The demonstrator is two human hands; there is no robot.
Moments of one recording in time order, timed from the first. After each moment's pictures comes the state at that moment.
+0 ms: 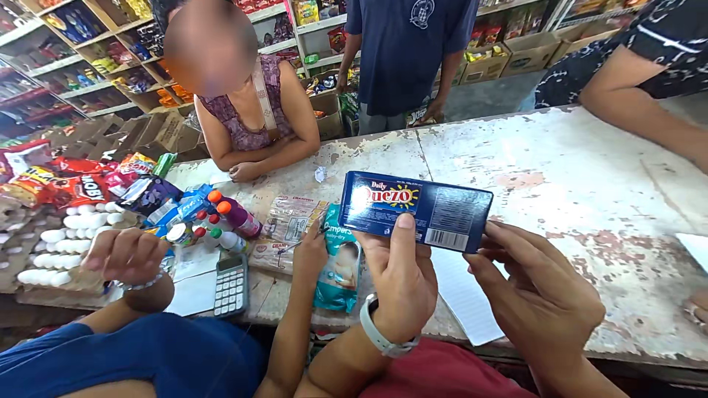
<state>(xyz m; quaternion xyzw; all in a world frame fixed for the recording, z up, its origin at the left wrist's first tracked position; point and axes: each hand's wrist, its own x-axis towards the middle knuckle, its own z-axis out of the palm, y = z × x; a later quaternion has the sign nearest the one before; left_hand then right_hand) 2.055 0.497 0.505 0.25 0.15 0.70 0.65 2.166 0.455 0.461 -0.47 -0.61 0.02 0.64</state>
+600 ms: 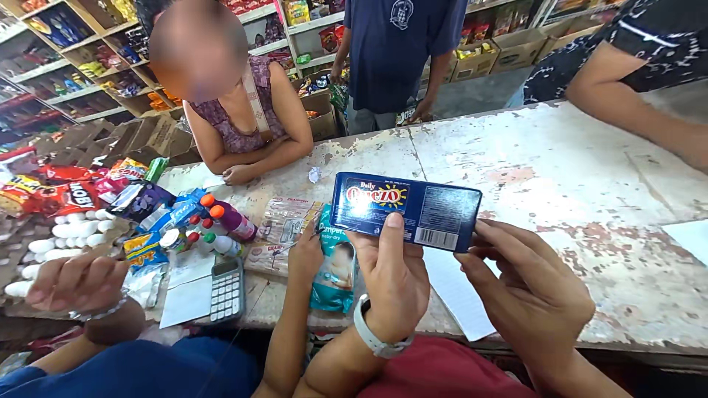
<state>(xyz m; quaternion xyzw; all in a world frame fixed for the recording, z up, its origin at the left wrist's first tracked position) 2.054 0.498 0.508 0.24 0.15 0.69 0.67 2.166 0.454 0.461 -0.46 -0.61 0.02 0.64</state>
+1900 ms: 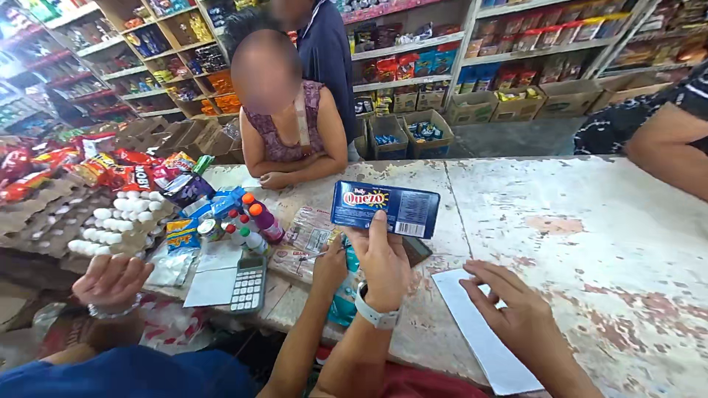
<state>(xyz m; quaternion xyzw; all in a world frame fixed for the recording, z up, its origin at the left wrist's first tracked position) 2.028 0.546 0.501 0.21 0.20 0.78 0.55 2.197 0.471 0.394 -0.56 -0.70 0.01 0.45</state>
